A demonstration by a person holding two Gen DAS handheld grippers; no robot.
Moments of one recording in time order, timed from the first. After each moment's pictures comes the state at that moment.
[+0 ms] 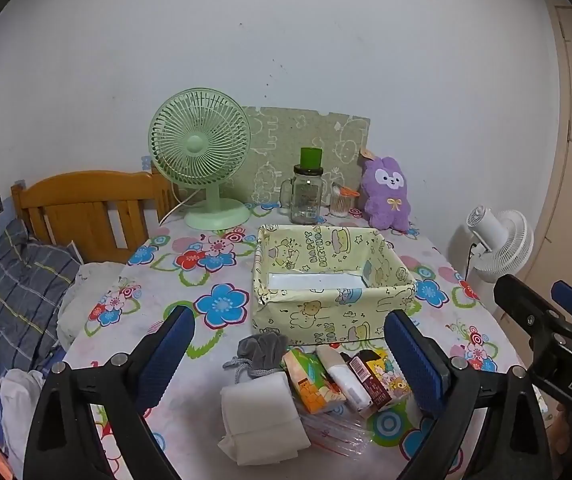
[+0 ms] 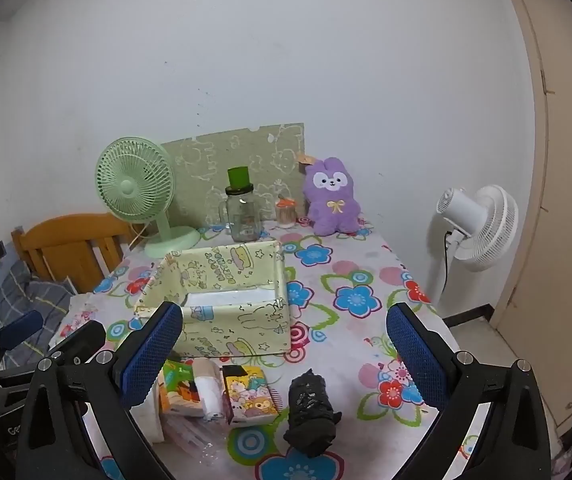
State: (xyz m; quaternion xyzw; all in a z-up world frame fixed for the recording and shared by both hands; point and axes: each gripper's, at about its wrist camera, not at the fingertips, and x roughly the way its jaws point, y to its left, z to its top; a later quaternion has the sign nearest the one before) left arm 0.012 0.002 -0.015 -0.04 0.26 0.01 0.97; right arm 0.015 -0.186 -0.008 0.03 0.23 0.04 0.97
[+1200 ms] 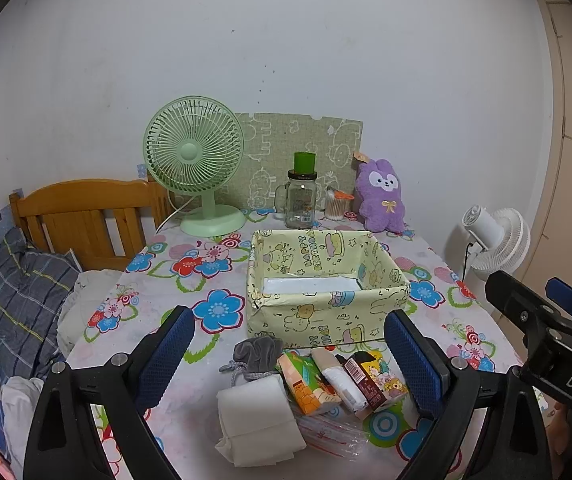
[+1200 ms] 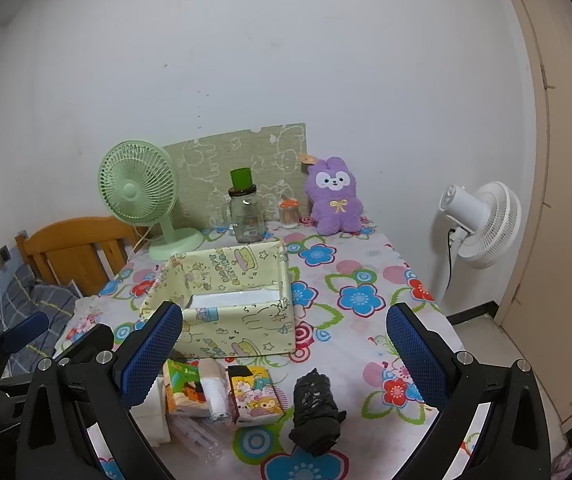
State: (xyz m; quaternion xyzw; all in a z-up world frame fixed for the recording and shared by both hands) left arm 0.006 -0.007 -0.014 -0.03 0.25 0.01 0.97; right arm 0.014 -0.188 -0.004 0.04 0.23 0.05 0.97
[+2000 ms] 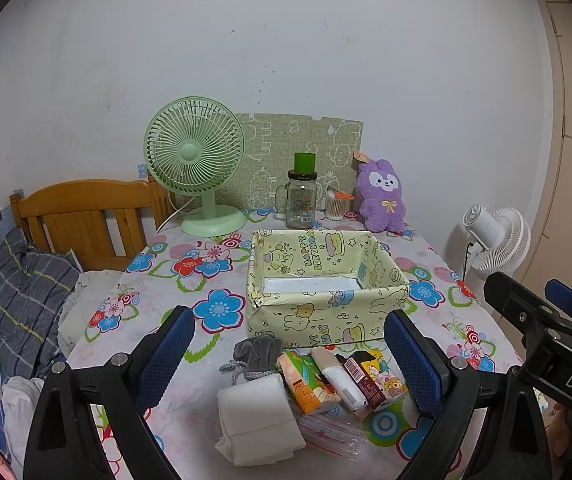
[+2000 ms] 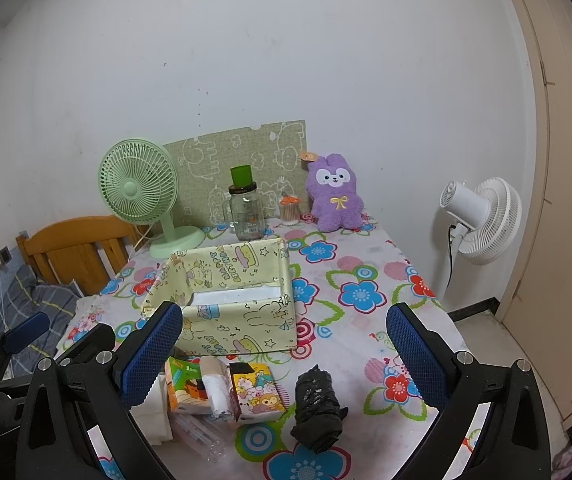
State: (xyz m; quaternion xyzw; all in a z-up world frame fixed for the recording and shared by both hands) left arm 0.007 -0.007 -0.014 -0.03 0.25 0.01 0.97; right arm 0.014 -0.188 -0.005 0.05 0.23 0.05 0.97
